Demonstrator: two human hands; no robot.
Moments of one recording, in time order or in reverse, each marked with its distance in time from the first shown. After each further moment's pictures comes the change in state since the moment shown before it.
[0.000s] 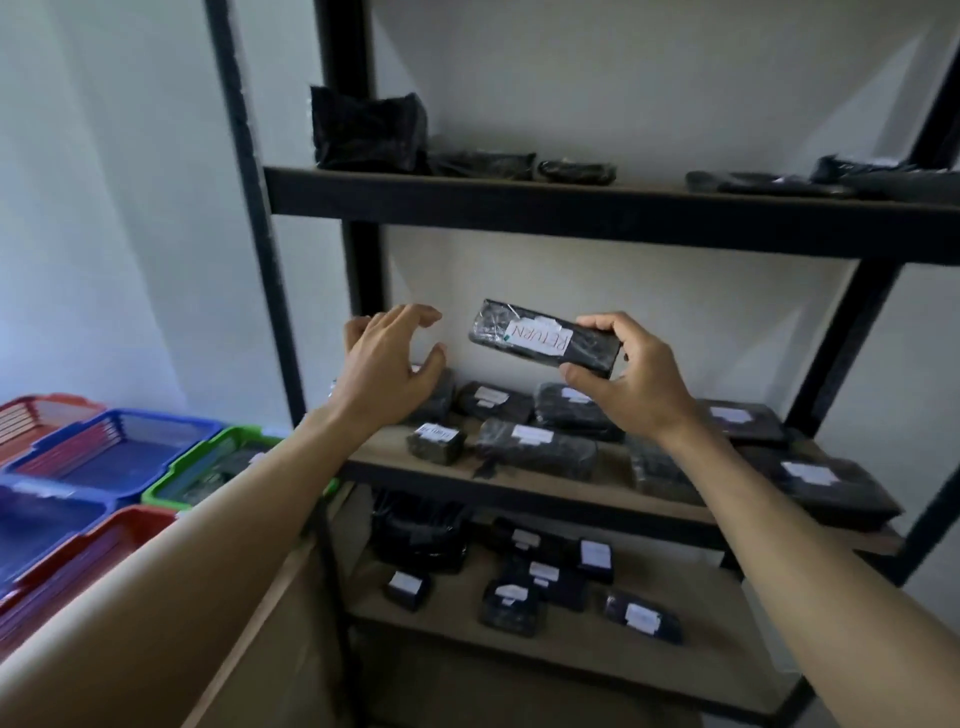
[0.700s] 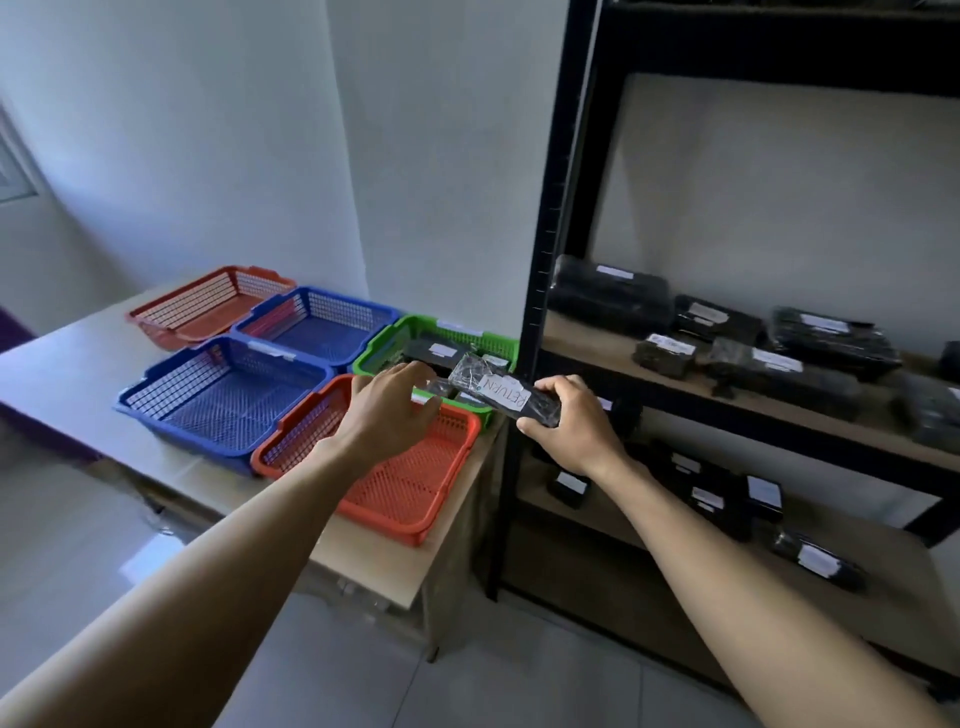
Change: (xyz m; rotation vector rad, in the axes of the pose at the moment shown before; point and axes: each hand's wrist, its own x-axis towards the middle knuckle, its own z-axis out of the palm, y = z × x) left_hand -0.204 -0.255 -0.127 0.143 -0.333 -0.410; right_hand -0.073 -0.126 0.357 -0.025 -0.410 0.217
